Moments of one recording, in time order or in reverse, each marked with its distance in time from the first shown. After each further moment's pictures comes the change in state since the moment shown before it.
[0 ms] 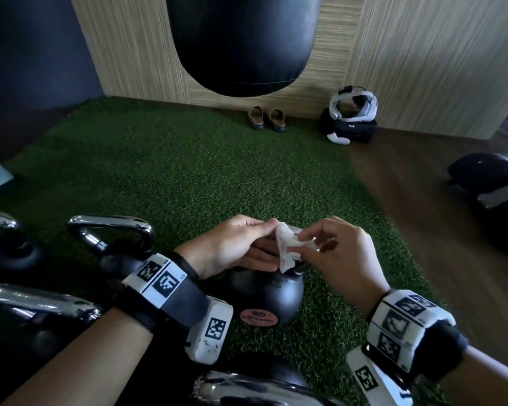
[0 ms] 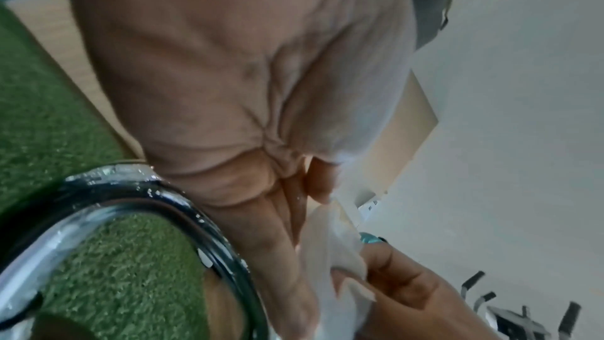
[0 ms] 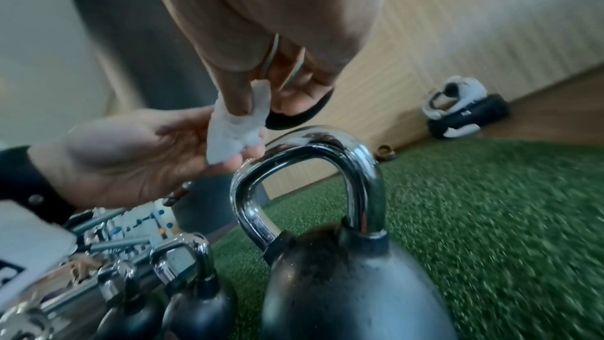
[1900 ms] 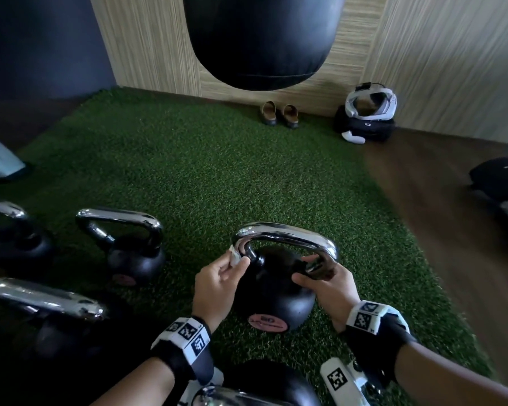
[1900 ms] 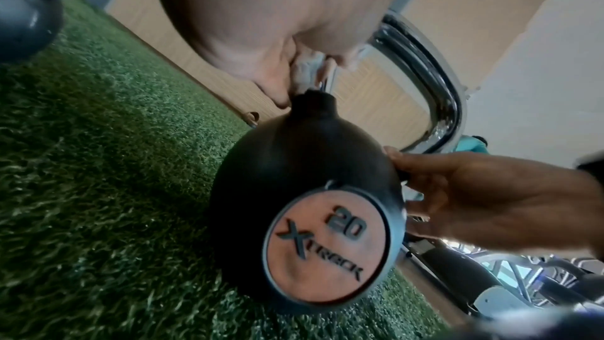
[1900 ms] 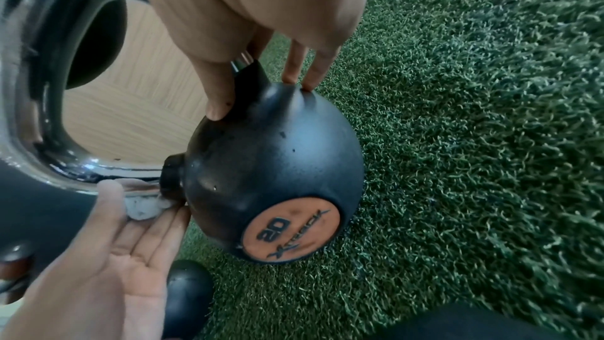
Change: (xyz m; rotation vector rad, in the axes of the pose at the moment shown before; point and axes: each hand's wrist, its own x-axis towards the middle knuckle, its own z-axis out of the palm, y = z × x) left_hand 0.035 -0.163 -0.050 0.290 0.742 0.427; right_hand -0.002 0.116 0.073 0.222 -0.096 0.549
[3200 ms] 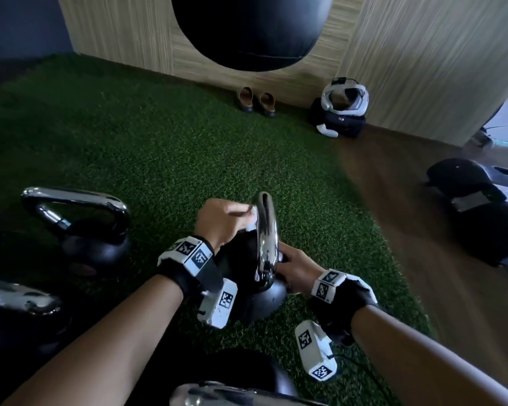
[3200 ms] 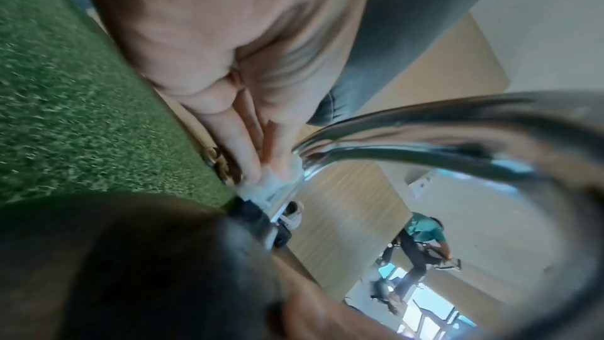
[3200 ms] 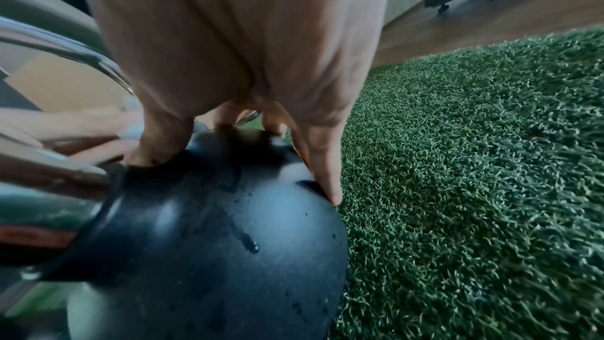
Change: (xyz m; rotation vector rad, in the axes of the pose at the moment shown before) left_hand 0.088 0.055 0.039 -0.112 -0.184 -0.168; right_hand 0.033 0.002 0.010 0.056 -0.440 0.064
